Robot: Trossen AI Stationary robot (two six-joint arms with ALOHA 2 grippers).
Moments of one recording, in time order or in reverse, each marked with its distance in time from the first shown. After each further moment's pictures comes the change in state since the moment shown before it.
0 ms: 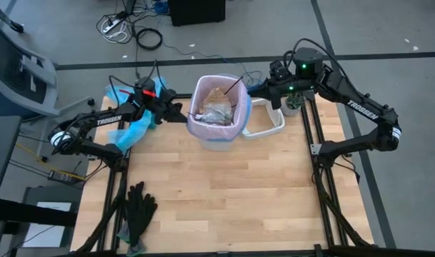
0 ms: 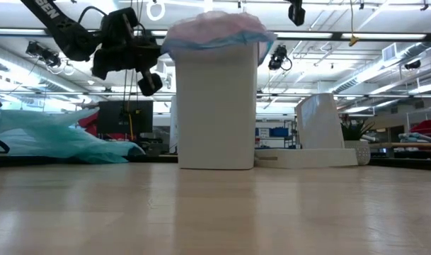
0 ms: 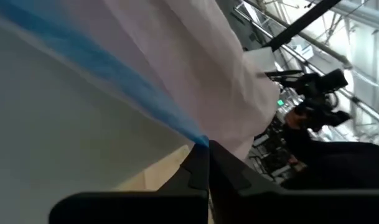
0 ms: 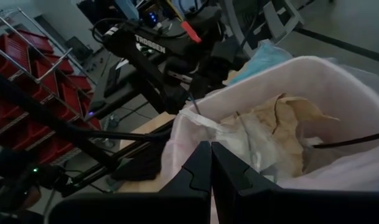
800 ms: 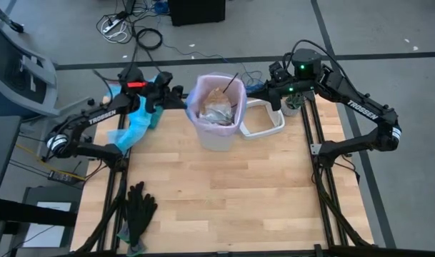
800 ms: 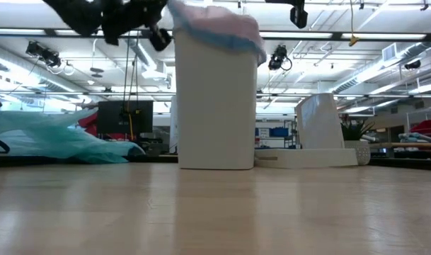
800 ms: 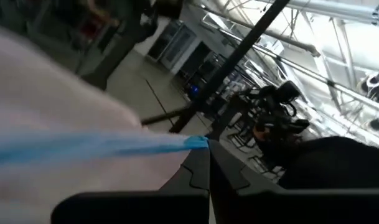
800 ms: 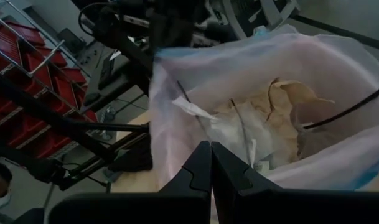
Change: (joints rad) left arm -0.025 -0.056 0.234 0.135 0.015 -0.215; right arm 0.000 0.000 0.000 -0.055 0.006 -0.010
